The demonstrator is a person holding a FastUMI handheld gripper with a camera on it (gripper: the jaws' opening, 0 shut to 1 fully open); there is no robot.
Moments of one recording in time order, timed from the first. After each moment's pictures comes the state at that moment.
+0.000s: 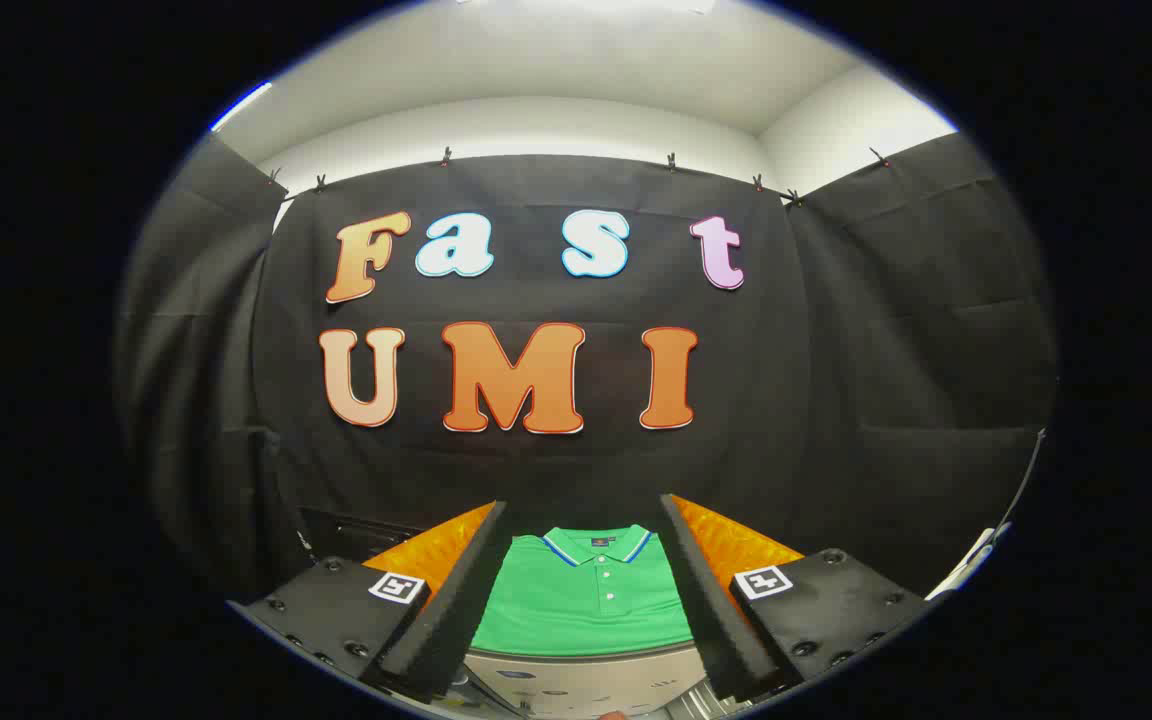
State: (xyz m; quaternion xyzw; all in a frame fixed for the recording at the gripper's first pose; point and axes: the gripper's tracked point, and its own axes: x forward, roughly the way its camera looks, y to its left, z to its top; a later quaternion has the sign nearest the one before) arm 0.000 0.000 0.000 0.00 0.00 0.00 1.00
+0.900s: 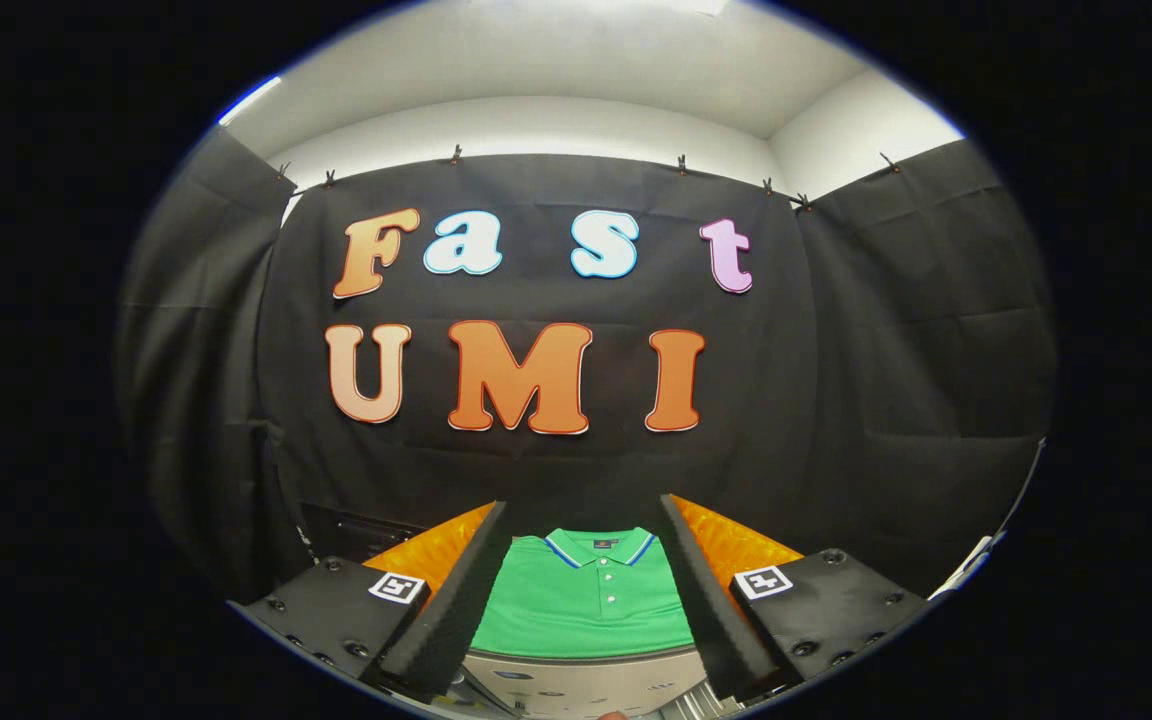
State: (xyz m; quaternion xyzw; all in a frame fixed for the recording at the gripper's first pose) arm 0.003 0.005 0.004 -0.01 0.00 0.01 1.00
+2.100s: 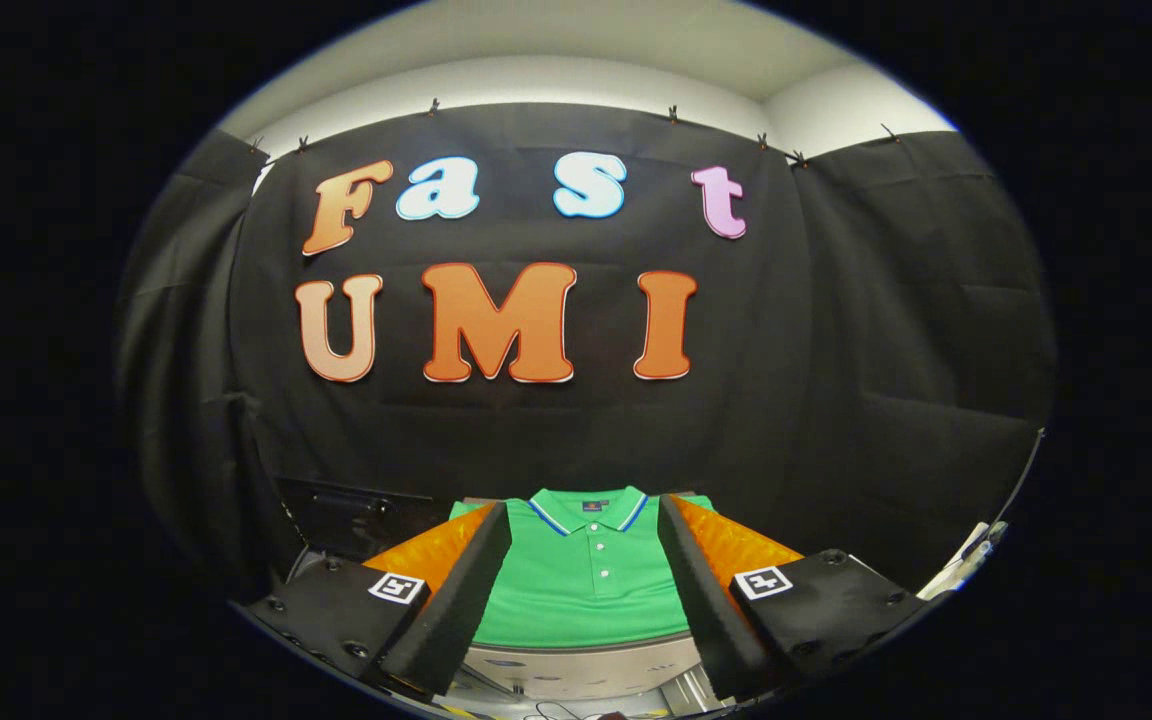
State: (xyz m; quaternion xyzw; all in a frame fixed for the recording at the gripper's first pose) arm 0.064 -0.011 -0.054 0.00 0.10 -0.02 0.99
